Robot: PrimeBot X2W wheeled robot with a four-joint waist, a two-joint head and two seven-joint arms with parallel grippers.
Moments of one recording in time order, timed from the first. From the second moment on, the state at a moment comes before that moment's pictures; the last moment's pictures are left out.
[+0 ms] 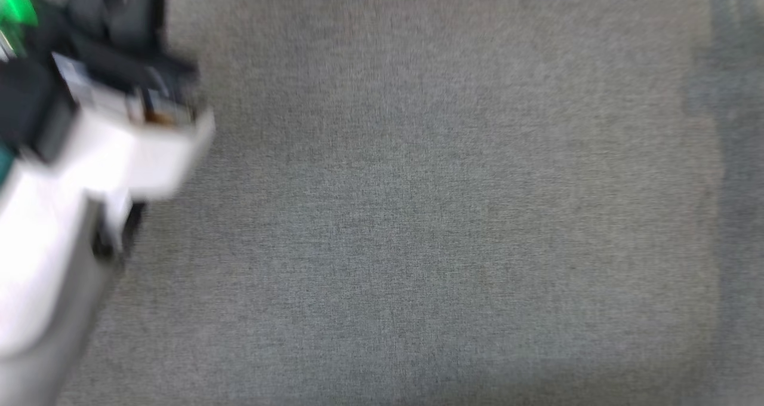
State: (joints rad) left arm -0.84 0.46 -0.45 -0.08 -0.33 0.11 -0.26; right arm -0.94 -0.54 0.26 0.46 0.58 0.13 -0.26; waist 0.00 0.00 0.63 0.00
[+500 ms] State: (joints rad) left arm 0.06 0.30 -0.22 -0.19 -0.39 0.02 -0.26; right arm -0.33 -0.47 0.17 0.38 0.54 0.13 -0.26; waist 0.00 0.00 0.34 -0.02
